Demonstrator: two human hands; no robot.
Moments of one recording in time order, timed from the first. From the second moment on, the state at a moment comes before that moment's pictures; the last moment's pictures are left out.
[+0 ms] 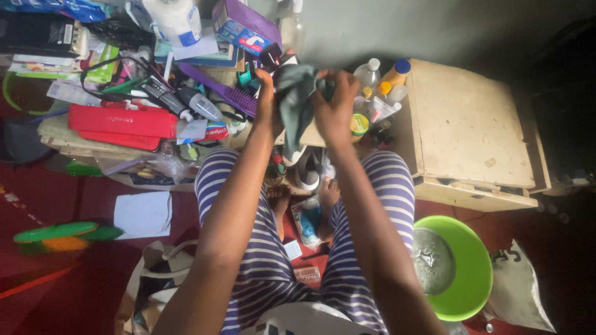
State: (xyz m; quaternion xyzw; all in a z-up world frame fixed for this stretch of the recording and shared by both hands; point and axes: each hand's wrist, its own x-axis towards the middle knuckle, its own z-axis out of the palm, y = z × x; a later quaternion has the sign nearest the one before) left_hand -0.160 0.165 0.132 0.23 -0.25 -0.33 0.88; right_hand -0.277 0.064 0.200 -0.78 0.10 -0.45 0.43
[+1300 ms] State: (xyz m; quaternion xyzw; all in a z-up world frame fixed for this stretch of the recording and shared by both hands) left_hand -0.131 0.170 0.141 0.26 -0.25 -0.31 0.88; right_hand -0.328 0.071 0.205 -0.85 -0.05 -0.42 0.32
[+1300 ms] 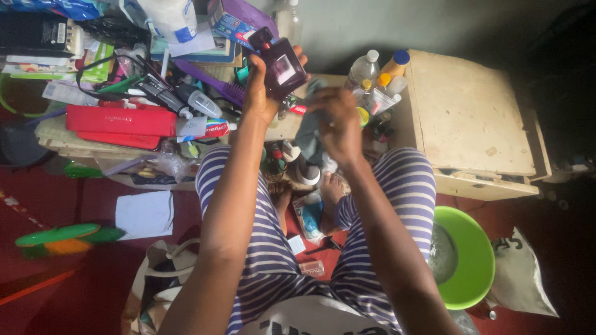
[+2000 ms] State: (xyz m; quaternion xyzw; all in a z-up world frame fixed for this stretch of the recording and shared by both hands) left_hand -0.147 0.139 0.092 0.27 -0.14 -0.48 0.83; right_hand -0.318 0.086 0.230 -0.73 0.03 -0.43 0.52
